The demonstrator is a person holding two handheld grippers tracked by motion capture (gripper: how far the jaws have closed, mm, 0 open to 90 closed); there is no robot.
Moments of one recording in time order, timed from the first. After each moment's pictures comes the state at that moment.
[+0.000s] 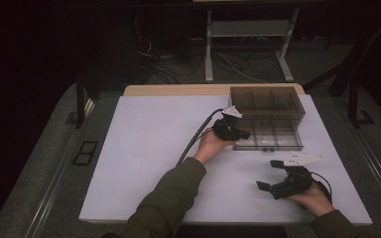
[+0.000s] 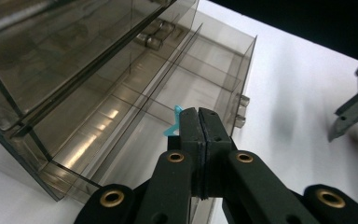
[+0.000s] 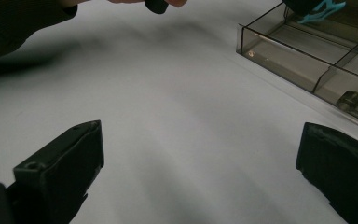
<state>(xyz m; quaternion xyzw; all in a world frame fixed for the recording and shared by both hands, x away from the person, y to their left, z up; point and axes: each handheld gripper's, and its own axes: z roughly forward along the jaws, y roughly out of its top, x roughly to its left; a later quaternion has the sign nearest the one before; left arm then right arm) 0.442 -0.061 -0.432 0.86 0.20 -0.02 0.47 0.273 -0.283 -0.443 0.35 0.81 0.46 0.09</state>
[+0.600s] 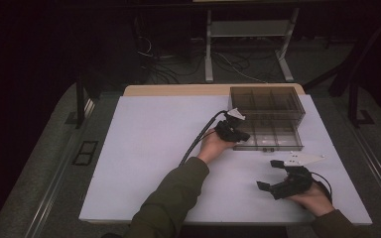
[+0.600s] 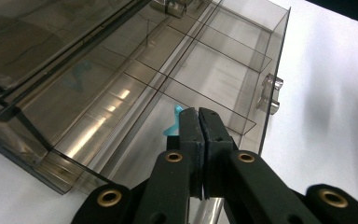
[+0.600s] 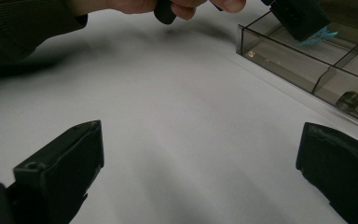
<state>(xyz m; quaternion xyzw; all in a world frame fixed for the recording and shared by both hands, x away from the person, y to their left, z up) 0.448 -0.070 -0.445 0.87 0.21 -0.01 0.44 0.273 -0.283 -0.442 0.35 0.81 0.46 0.09</state>
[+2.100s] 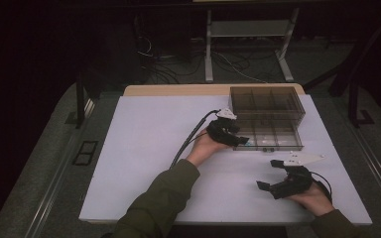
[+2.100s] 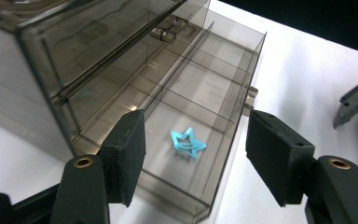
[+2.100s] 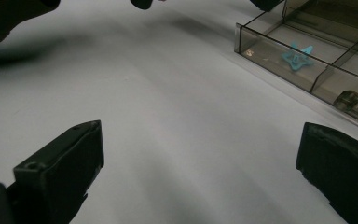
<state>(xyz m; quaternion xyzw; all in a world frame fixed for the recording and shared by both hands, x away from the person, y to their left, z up) 0.430 -0.038 -0.426 0.85 0.21 0.01 0.48 0.274 -0.283 -0.443 0.35 0.81 0.46 0.09</state>
